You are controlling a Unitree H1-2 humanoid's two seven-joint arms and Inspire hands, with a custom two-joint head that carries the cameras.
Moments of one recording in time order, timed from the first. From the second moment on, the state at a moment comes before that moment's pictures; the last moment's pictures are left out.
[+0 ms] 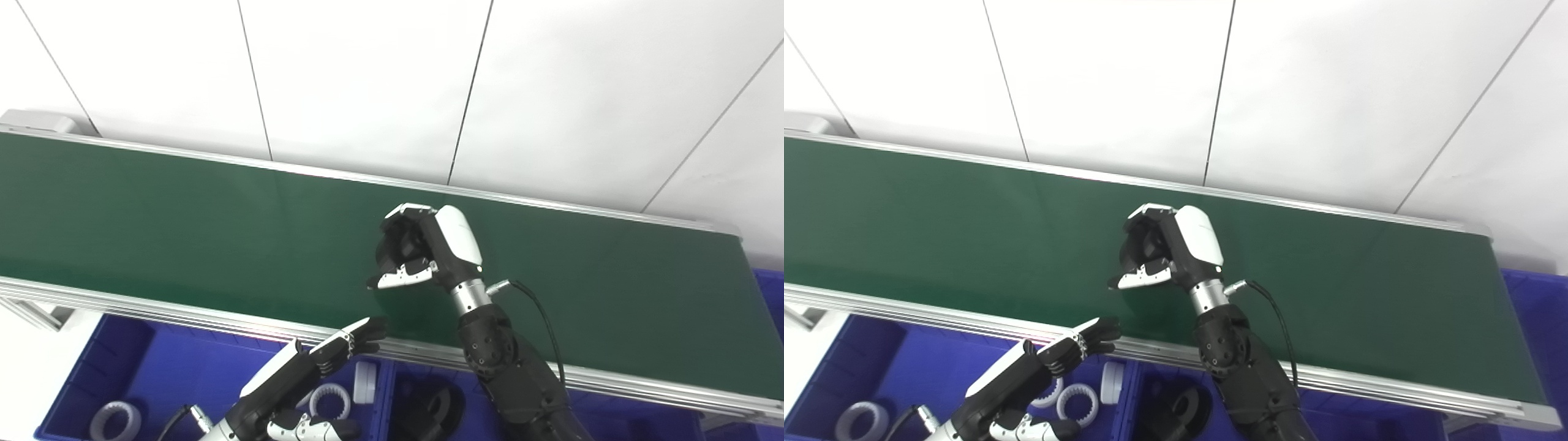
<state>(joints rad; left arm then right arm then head) 0.33 0.28 -0.22 -0.17 -0.12 -0.42 -0.43 -0.47 0.03 0.41 0.62 -0.53 -0.36 -0.28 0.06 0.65</state>
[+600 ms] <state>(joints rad) 0.31 0.30 -0.21 -0.15 -0.15 -0.42 -0.44 -0.09 -0.02 0.34 0.11 -0.44 -0.33 -0.11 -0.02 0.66</state>
